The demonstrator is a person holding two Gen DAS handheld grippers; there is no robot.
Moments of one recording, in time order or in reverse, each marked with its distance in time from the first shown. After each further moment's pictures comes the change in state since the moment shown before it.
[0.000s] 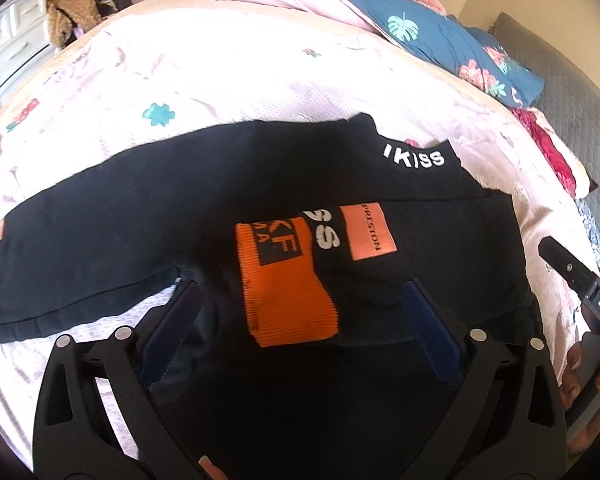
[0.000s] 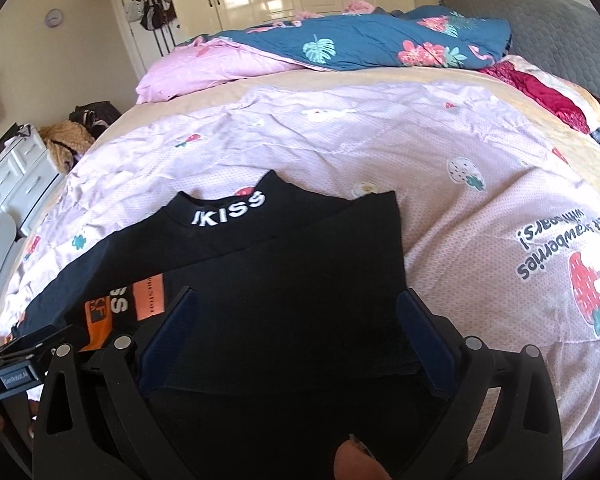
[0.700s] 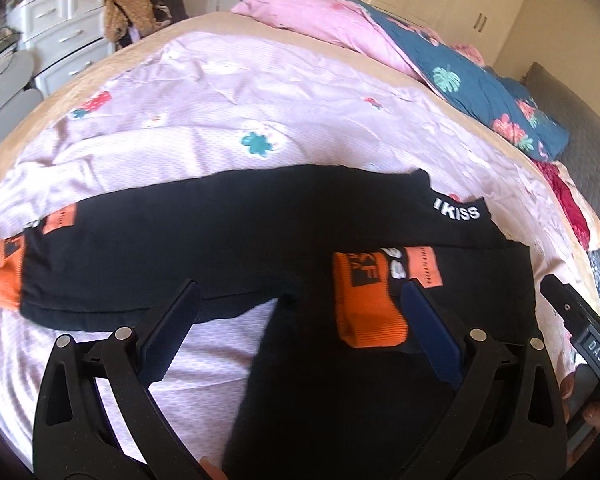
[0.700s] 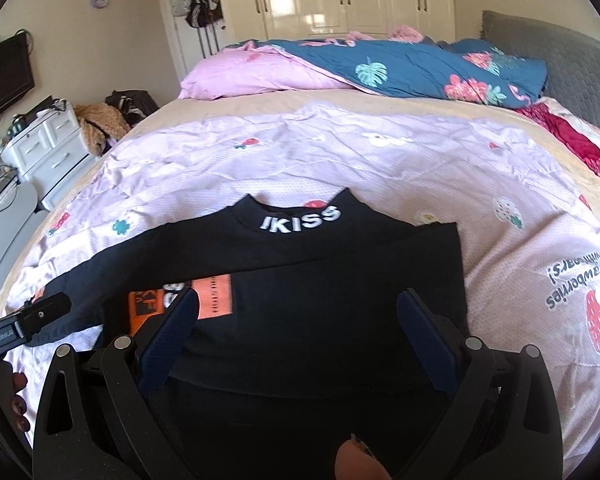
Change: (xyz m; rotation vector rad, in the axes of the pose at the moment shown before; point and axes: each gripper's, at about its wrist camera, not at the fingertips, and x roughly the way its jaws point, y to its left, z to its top) left arm -0.046 0.059 -0.001 -0.133 -0.118 0.081; right arm -0.012 0.065 -0.005 -0.133 -0.060 0.070
